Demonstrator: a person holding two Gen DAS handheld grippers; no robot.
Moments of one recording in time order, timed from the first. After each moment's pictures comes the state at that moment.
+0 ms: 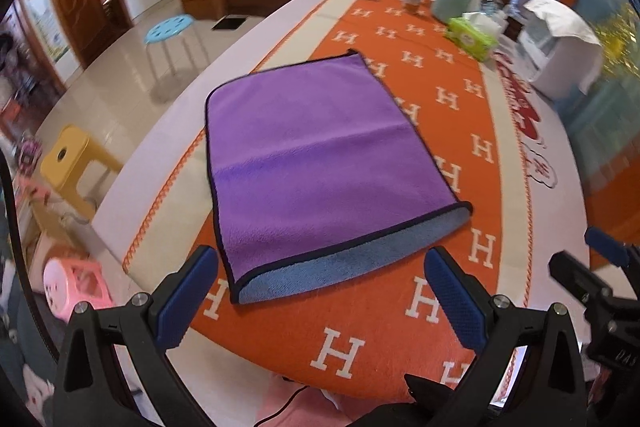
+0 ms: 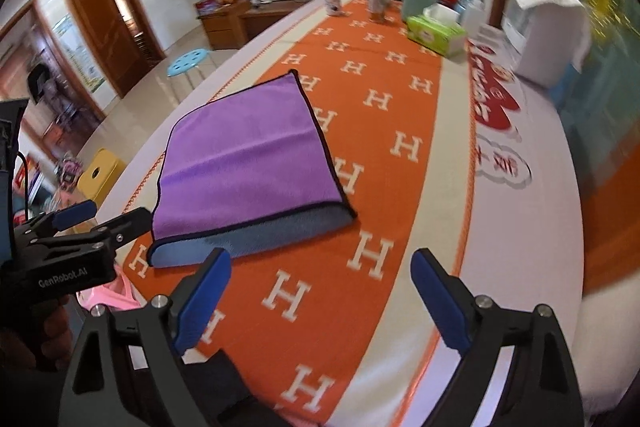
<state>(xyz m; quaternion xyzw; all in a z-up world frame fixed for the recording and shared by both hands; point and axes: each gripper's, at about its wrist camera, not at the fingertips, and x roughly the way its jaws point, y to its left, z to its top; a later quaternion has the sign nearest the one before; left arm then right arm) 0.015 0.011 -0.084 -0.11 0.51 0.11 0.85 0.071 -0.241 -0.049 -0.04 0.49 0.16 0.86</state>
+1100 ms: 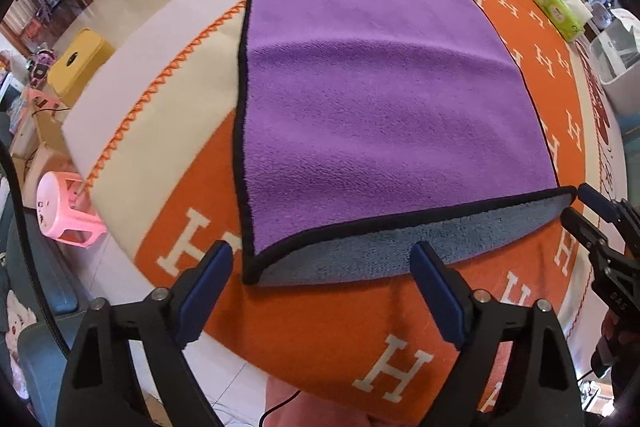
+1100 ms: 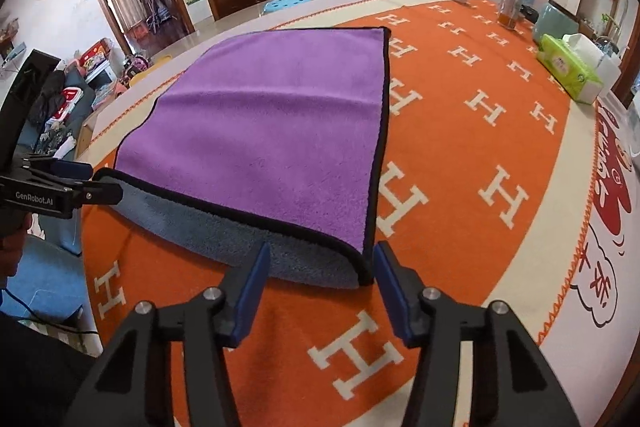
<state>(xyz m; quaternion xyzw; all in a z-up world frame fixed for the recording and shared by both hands) 0.033 0.063 -0.208 -0.18 0.59 0.16 0.77 0.154 -0.216 -0.167 -0.16 0.48 0.35 0.79</state>
